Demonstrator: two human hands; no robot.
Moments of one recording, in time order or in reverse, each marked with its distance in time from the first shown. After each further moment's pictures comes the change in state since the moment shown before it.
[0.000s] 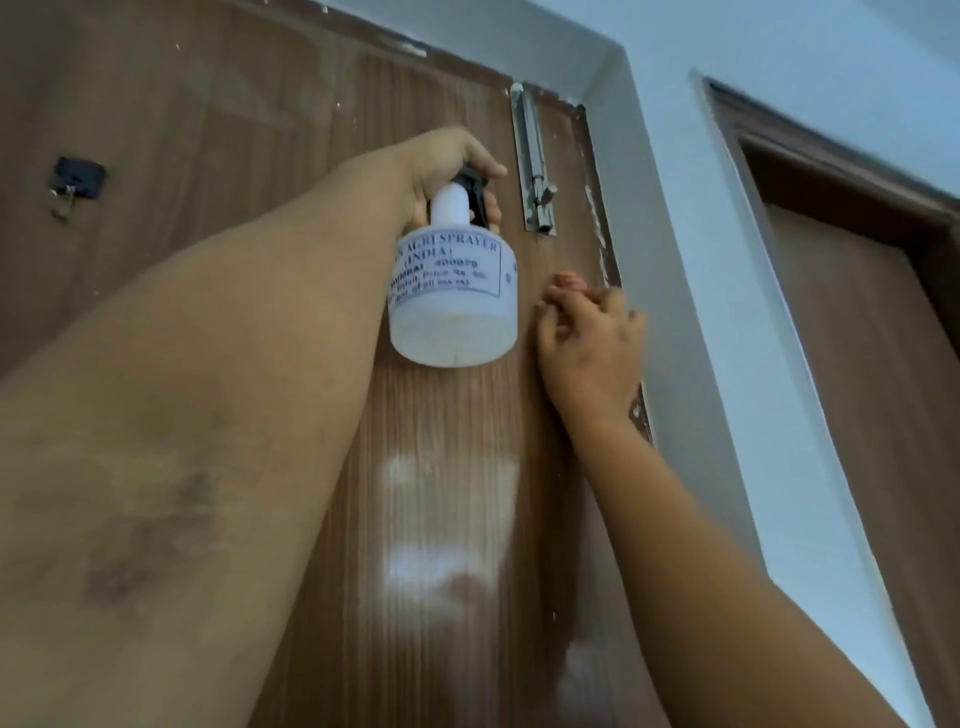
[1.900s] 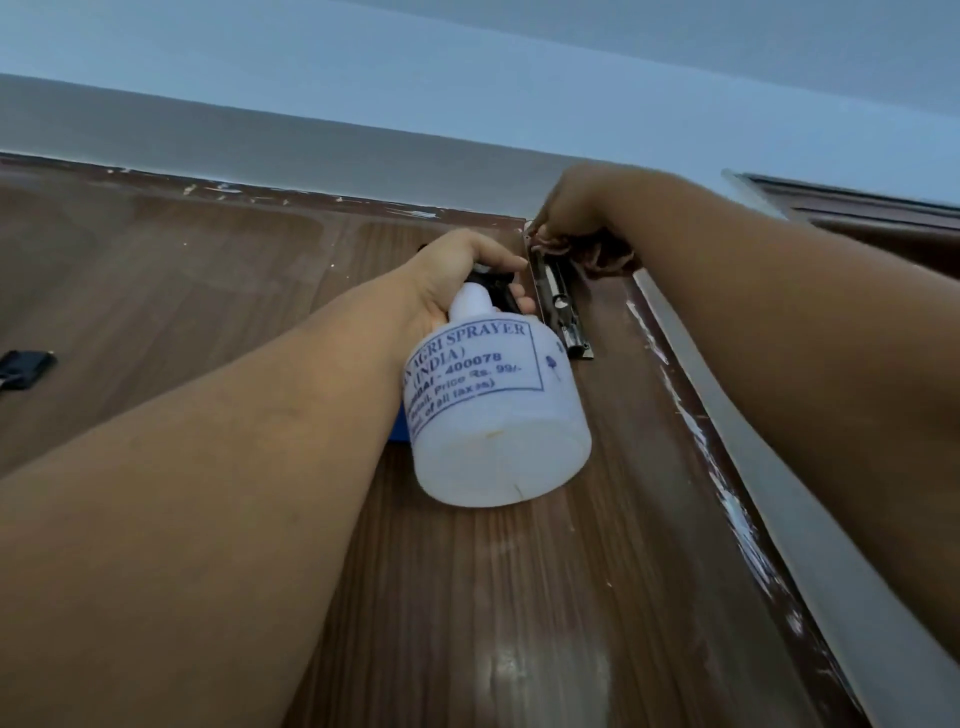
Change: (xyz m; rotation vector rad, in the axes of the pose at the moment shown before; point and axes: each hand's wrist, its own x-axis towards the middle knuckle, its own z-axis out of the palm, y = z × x) left_hand 0.049 0.006 0.021 -0.084 0.073 0.127; right_hand 0.262 -0.051 0.028 -0.110 -0.587 -0.147
